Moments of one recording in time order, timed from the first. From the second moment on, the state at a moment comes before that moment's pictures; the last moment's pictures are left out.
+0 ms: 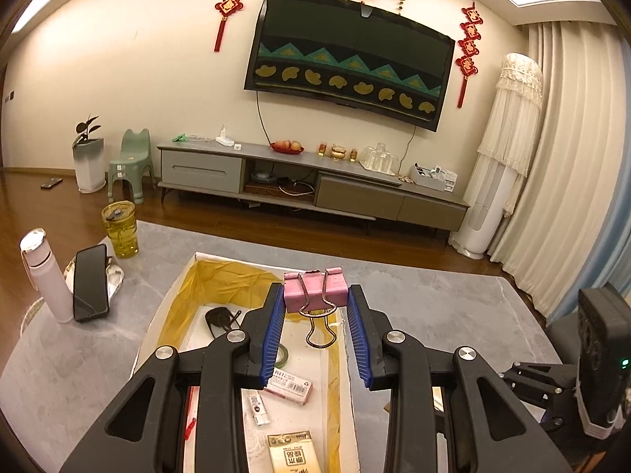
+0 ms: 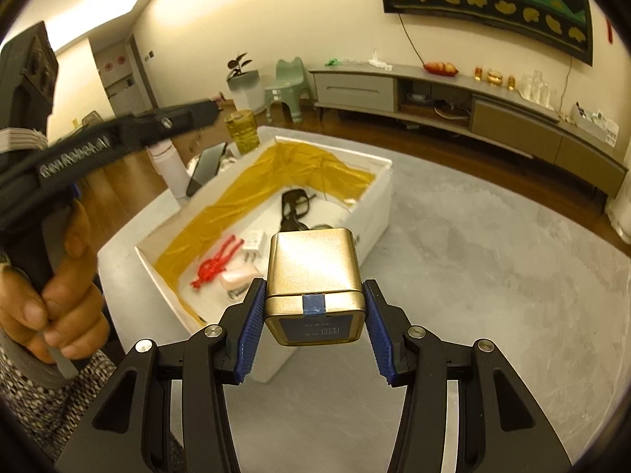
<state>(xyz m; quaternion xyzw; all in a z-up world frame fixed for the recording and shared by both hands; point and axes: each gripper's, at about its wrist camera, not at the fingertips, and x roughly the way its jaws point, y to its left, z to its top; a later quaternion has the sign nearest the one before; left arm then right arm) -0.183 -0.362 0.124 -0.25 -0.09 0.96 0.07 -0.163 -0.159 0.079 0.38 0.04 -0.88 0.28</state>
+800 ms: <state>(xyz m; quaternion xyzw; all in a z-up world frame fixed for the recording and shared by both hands) -0.190 -0.408 0.106 -0.29 -0.14 0.94 0.07 -0.162 -0.213 0.086 0.37 0.06 -0.88 0.28</state>
